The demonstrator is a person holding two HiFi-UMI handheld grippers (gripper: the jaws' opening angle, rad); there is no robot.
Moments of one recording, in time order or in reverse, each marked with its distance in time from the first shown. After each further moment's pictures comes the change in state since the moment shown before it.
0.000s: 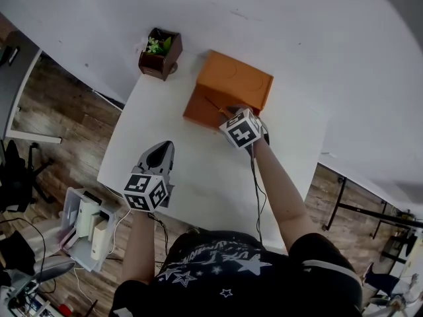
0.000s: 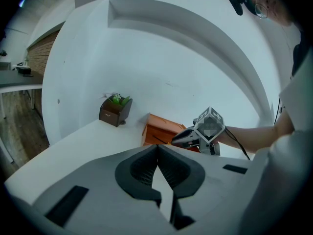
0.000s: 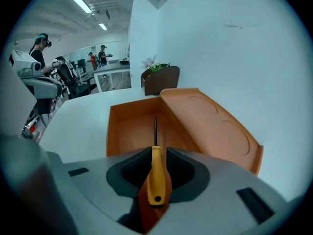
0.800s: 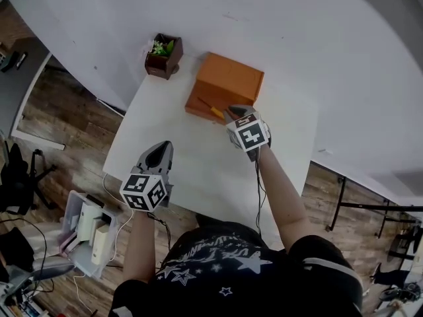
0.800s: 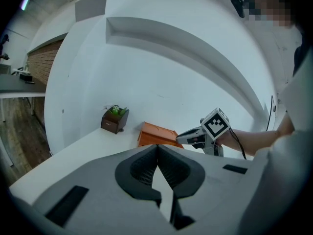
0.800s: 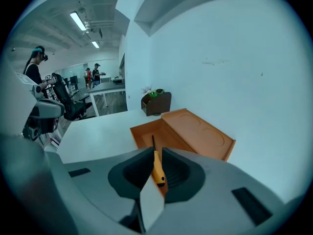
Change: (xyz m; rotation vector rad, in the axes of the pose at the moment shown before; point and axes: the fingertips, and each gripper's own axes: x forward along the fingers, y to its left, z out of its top) left arm -0.079 -0.036 0.001 0.035 -0.091 -0.021; right arm -0.098 0.036 0.004 0.134 -0.186 -0.074
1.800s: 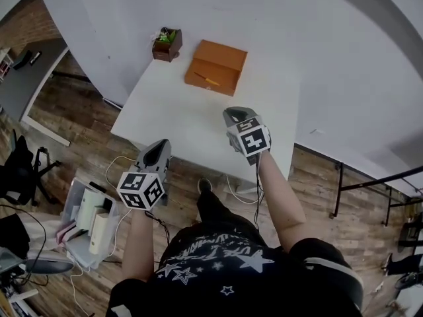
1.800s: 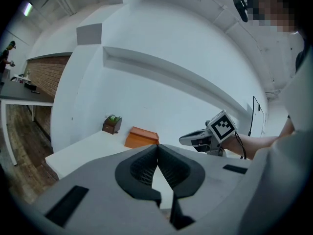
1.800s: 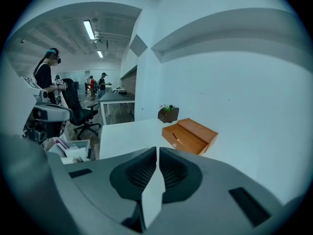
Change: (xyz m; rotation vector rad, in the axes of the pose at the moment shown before) left arm -0.213 -0.113 -0.057 0.053 -0.110 -0.044; right arm -0.211 0.151 -0.071 0.000 -0.156 -0.060
